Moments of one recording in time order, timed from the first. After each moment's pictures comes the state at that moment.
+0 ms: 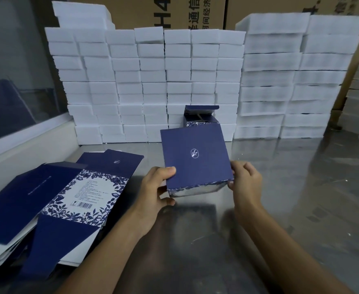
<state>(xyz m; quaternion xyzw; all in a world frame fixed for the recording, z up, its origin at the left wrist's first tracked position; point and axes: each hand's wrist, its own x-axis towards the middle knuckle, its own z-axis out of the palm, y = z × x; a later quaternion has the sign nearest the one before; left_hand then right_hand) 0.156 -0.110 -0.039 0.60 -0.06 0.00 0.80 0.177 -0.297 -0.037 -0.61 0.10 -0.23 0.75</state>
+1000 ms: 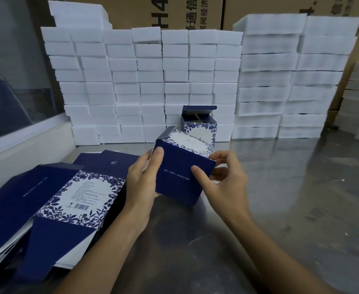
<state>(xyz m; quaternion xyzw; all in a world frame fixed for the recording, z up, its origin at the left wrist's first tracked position) 0.162 -0.113 -0.028 0.61 -0.04 0.17 0.78 0.162 -0.278 -0.042 -0.74 -0.12 -0.35 0.56</state>
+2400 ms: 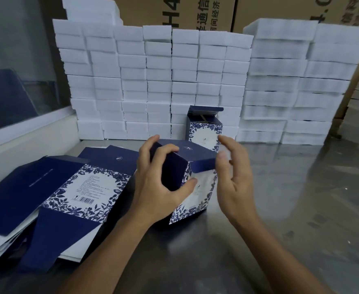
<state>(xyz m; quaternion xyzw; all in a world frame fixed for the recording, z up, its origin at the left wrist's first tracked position) 0.153 -0.109 -0.035 0.79 -0.19 0.37 0.45 0.154 -0.273 -0.027 -0.72 -0.19 -0.39 0.54</state>
